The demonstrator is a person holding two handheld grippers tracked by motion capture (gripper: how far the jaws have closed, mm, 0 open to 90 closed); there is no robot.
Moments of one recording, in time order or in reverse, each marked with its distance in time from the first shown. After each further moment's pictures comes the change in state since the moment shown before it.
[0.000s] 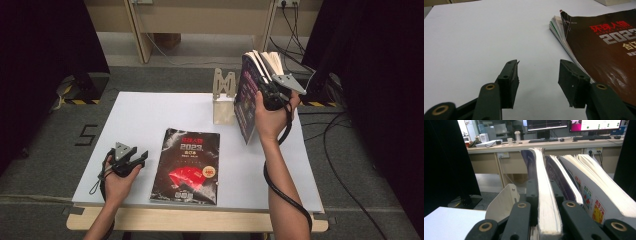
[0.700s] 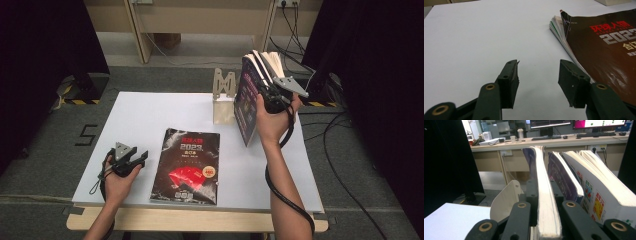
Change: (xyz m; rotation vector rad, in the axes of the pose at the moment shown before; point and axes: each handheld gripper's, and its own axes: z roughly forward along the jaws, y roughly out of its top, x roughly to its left) left arm 0.000 0.000 0.000 0.000 0.001 -0.003; right arm 0.000 -0.002 -0.009 0.015 0.024 0.009
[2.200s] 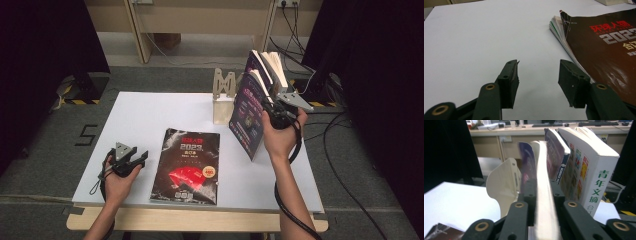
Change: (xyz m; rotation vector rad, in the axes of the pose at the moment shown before) left arm -0.001 0.000 -0.001 0.004 0.002 0.010; right arm -0.012 -0.027 -0.028 0.095 0.000 -0.052
